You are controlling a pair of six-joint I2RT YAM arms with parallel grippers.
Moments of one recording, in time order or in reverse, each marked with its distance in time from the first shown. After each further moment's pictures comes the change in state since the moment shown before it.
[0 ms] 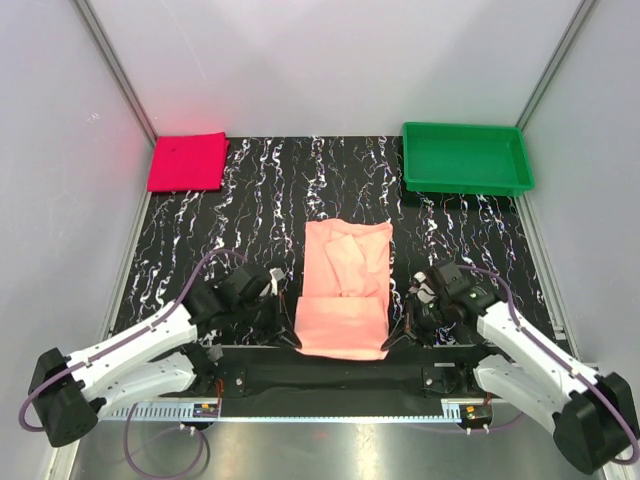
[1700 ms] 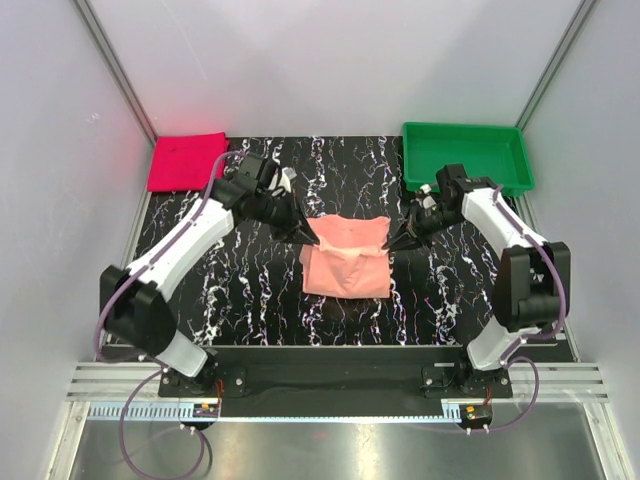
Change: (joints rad) left arm 0.383 0.678 0.805 -0.136 0.155 0.332; right arm -0.367 0.798 0.801 -0.174 -0.094 -0.361
